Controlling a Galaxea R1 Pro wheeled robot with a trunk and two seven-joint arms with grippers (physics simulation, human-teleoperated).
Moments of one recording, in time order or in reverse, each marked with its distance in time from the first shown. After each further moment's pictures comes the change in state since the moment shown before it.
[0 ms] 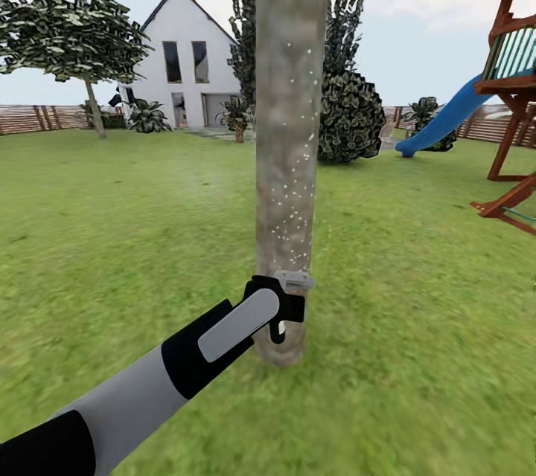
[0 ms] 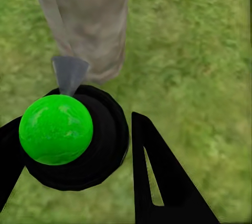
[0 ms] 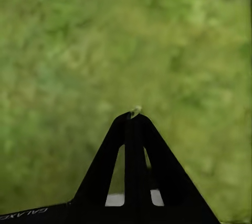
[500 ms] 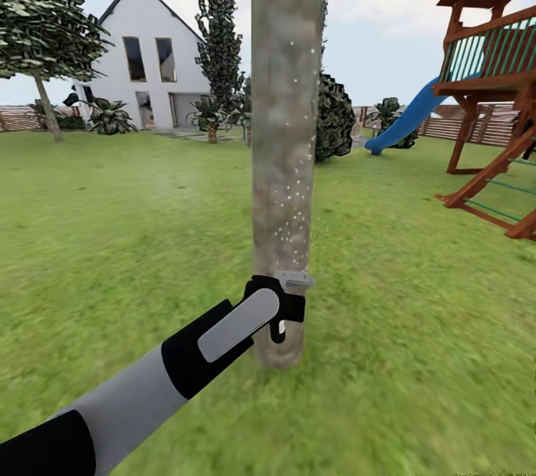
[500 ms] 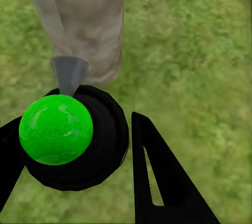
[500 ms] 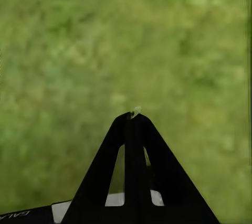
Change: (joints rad) left arm 0.000 0.000 0.000 -0.002 -0.002 0.001 -0.002; right arm -0.001 -0.033 -0.002 0.019 -0.005 -0.010 0.004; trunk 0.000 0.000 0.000
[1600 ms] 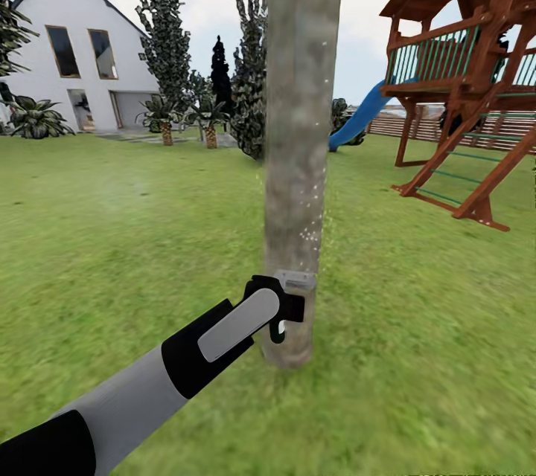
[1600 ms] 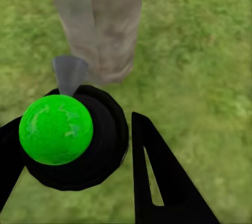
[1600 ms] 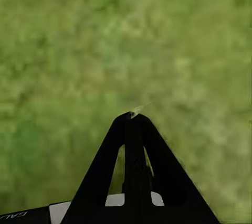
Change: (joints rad) left arm 0.000 0.000 0.000 0.003 0.000 0.001 0.002; right arm 0.000 -0.009 0.002 0.000 -0.006 -0.003 0.001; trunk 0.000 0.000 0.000
